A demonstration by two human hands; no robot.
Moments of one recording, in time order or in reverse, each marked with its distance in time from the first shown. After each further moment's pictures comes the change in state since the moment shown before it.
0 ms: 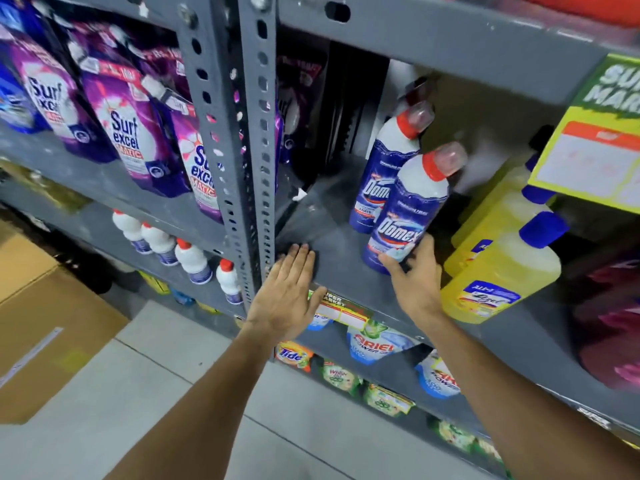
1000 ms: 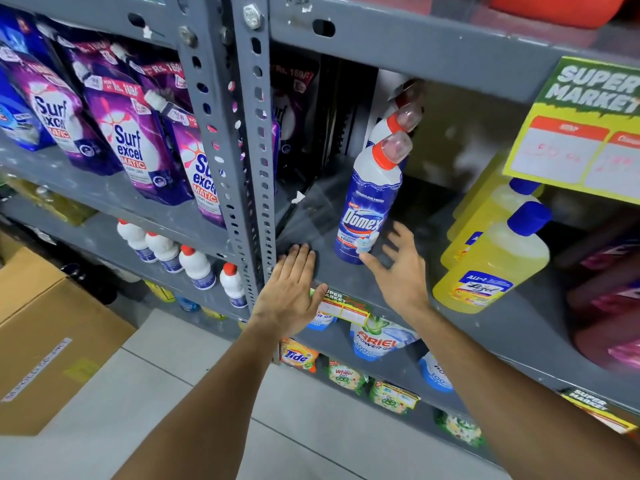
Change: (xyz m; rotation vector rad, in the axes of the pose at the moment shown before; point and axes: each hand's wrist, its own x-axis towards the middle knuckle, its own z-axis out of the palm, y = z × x) left_hand 0.002 -0.002 -0.001 -0.008 -0.072 0.002; right_hand -0.014 -0.020 0.011 0.094 -0.105 0.013
